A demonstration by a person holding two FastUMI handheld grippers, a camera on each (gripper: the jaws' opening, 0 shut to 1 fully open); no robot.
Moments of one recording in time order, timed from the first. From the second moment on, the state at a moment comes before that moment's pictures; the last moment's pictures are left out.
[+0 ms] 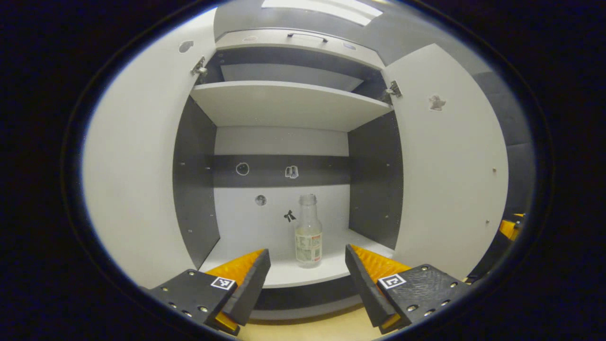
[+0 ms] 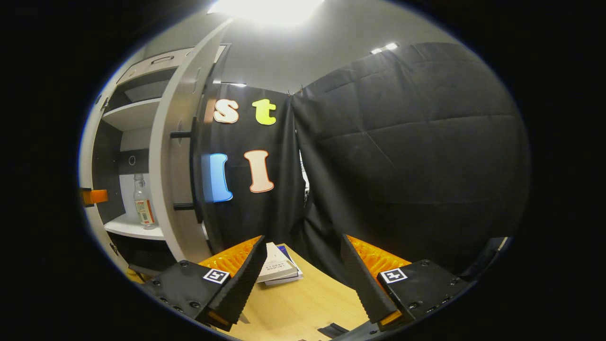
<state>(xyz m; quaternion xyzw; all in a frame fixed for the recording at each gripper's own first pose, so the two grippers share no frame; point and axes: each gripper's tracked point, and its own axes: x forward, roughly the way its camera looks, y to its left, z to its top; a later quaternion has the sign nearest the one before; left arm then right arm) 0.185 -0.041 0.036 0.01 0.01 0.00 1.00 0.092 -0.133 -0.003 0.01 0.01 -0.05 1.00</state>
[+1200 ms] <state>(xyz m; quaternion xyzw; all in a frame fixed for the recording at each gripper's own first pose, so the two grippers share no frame) 0.369 -0.061 0.045 0.05 0.02 -0.03 1.00 0.101 -0.170 -0.032 0.02 0.02 -0.09 1.00</state>
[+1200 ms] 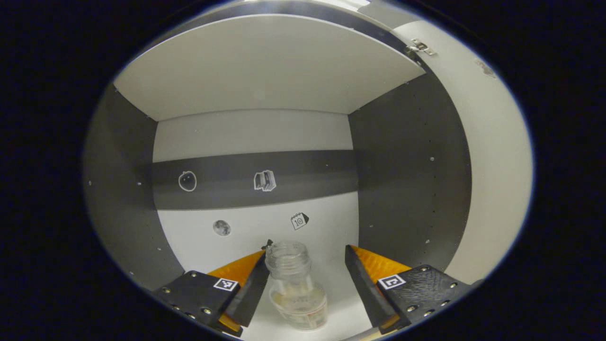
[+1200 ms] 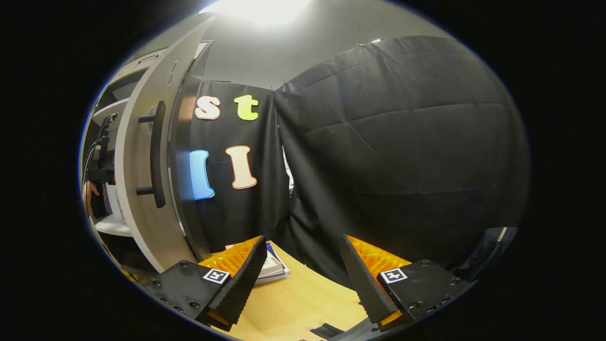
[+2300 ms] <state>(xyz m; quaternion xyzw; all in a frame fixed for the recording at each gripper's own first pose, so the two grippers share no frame) 0.198 -0.073 0.069 -0.03 -0.02 -0.06 1.00 0.183 -0.160 -0.030 0.03 0.02 0.01 1.00</state>
